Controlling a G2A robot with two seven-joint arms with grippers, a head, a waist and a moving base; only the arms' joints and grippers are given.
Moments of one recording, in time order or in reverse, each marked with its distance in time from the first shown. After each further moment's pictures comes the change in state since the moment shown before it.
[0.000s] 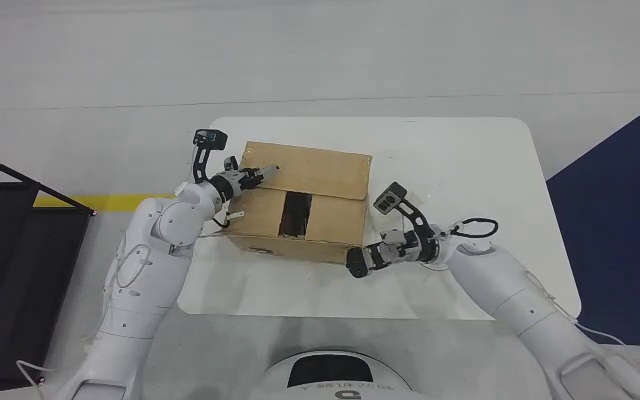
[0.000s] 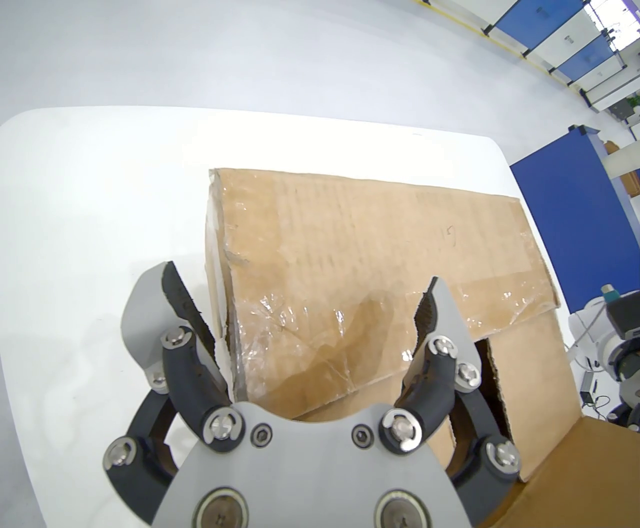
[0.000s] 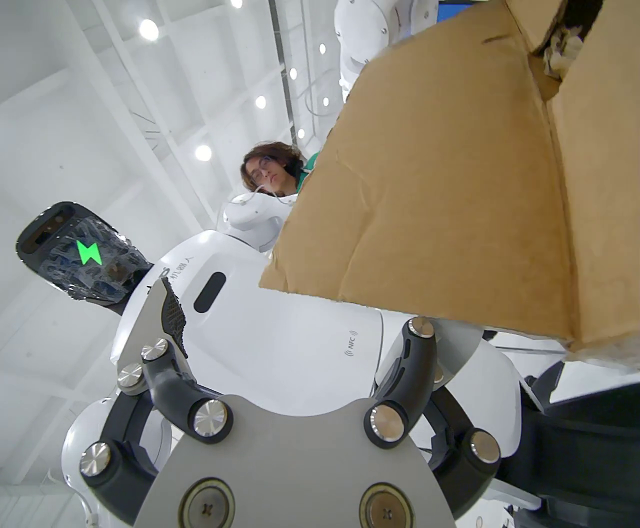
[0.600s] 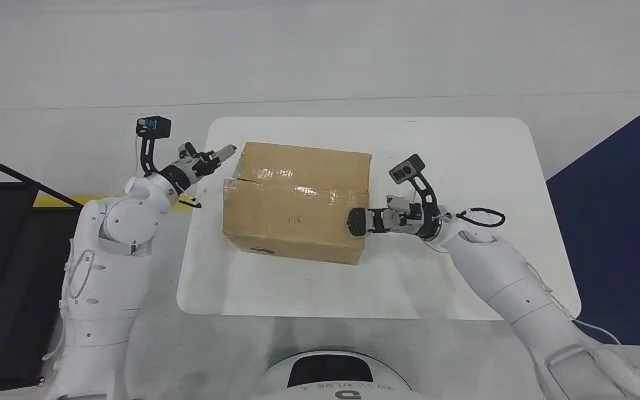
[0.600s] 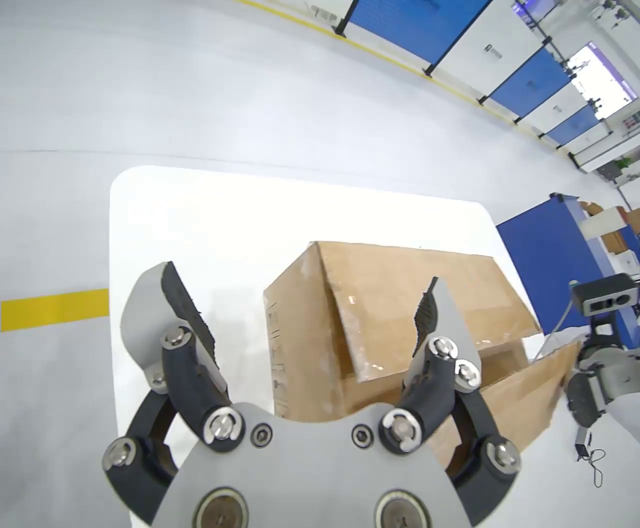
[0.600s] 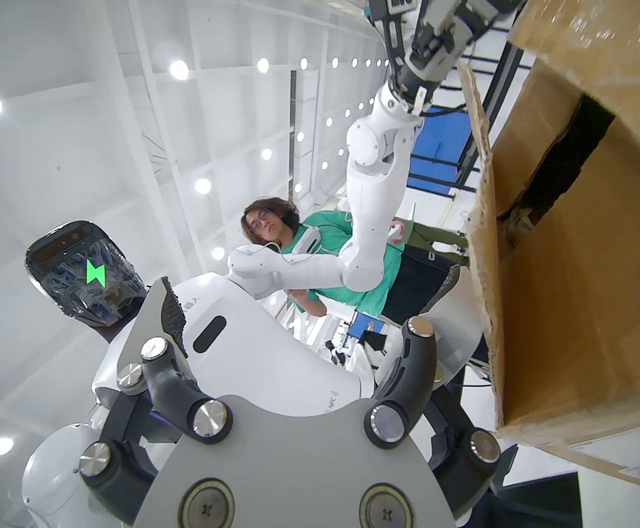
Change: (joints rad) left arm 0.054 0.038 -0.209 -0.042 -0.047 -0.038 -0.026; right arm 0.037 -0.059 0.085 0.066 -0.049 -0.130 -0.131
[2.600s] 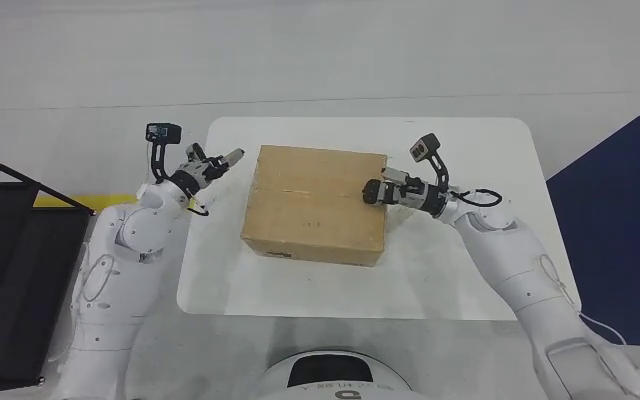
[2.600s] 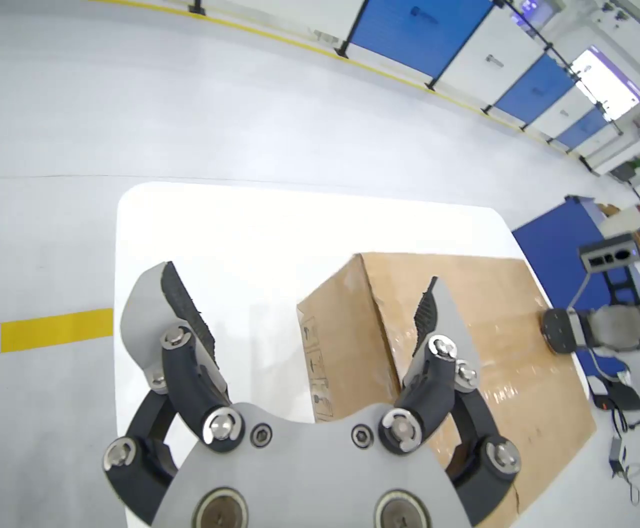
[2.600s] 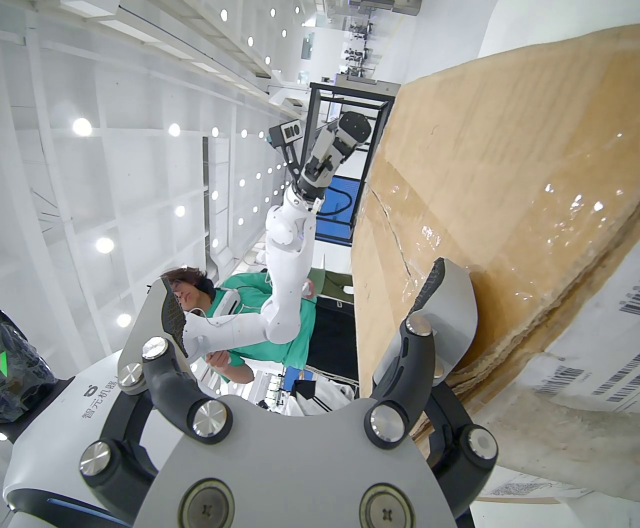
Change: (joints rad) left arm 0.037 0.013 0.068 -0.022 0.055 -0.071 0.133; right arm 0.025 -0.023 0.159 0.054 -0.374 0.090 -0.218
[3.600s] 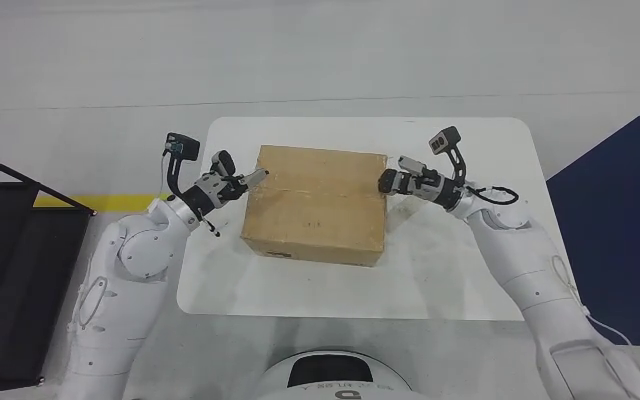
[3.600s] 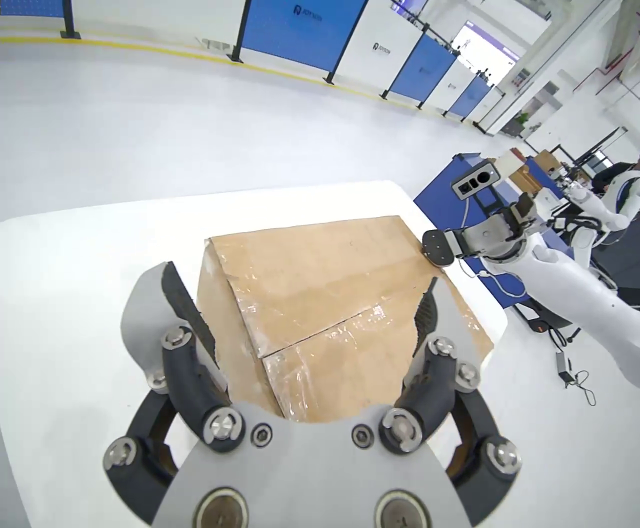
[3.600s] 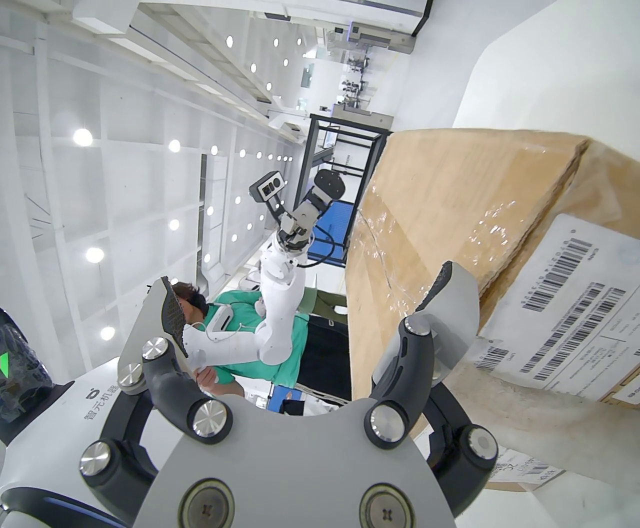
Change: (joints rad) left arm 0.098 0.010 0.006 -0.140 -0.132 -0.154 0.017; right arm -0.017 0.005 0.088 0.004 -0.029 -0.028 -0.024
